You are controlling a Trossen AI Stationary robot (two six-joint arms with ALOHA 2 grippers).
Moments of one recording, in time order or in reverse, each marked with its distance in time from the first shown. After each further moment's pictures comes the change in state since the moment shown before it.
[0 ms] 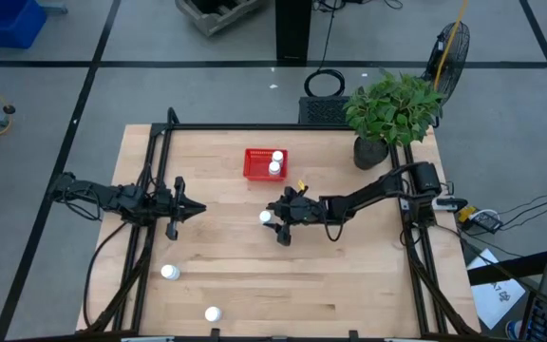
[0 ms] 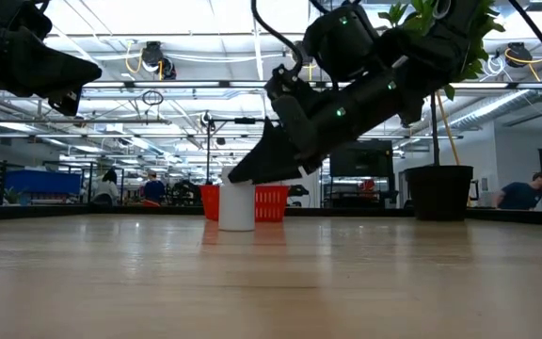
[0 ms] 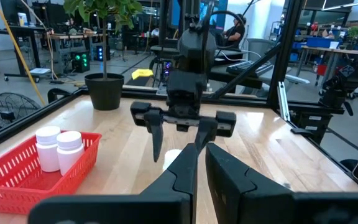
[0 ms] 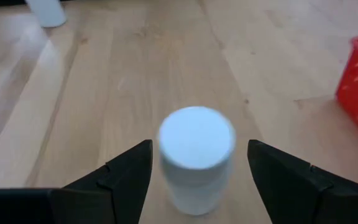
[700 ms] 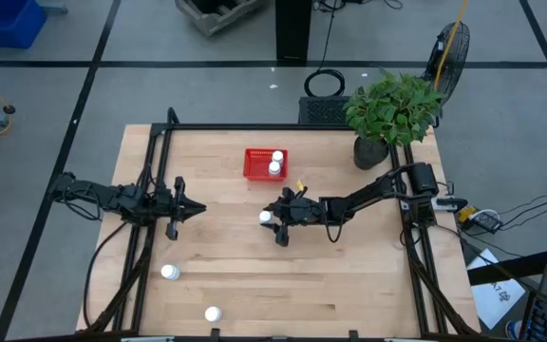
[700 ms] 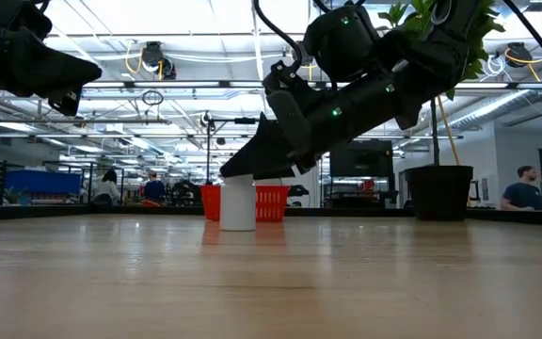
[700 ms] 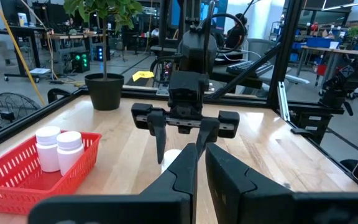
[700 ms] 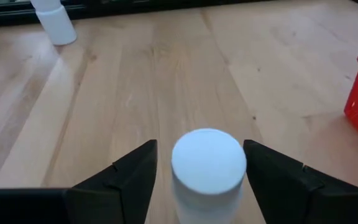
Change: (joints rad) left arm 0.000 0.000 0.000 0.000 0.000 0.000; right arm 0.001 0.025 0.000 0.082 -0.004 -0.003
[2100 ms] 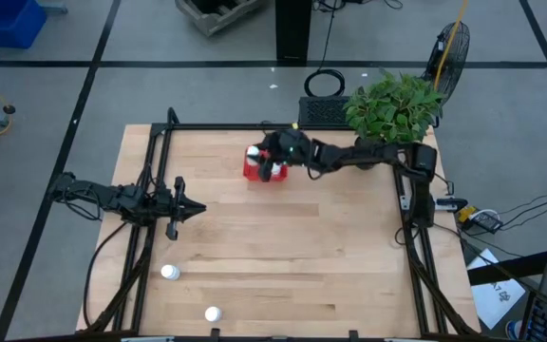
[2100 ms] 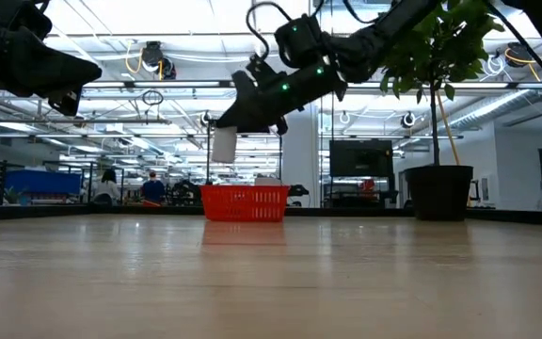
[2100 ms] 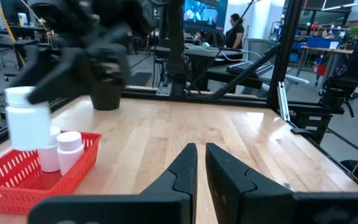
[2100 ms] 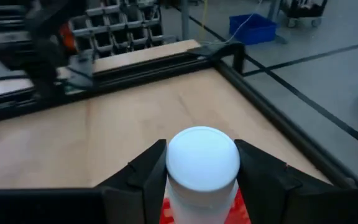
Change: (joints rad) left arm 0.000 0.000 0.000 0.000 0.000 0.000; right arm -0.389 -0.014 0.364 -0.271 -0.157 -0.060
